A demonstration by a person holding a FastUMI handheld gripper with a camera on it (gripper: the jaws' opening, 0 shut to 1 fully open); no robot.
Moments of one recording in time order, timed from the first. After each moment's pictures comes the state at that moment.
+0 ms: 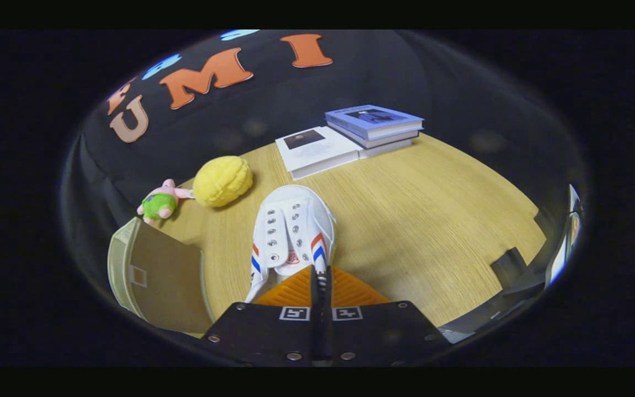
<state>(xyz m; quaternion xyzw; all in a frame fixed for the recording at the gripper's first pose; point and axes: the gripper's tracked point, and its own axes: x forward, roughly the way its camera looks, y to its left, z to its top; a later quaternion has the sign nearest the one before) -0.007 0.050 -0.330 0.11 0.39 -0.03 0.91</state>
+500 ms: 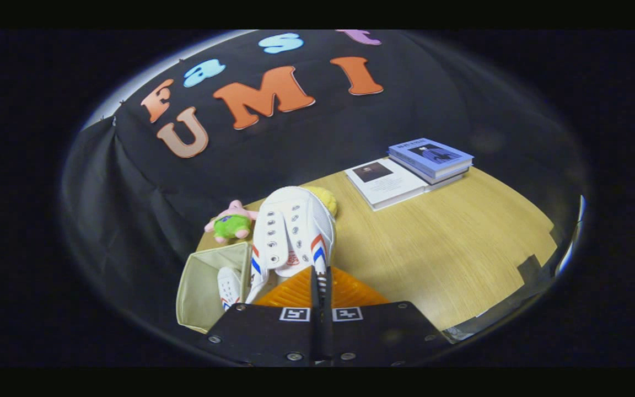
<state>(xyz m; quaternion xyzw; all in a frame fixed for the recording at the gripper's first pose) -0.014 0.179 -0.227 0.13 0.33 0.06 0.93</state>
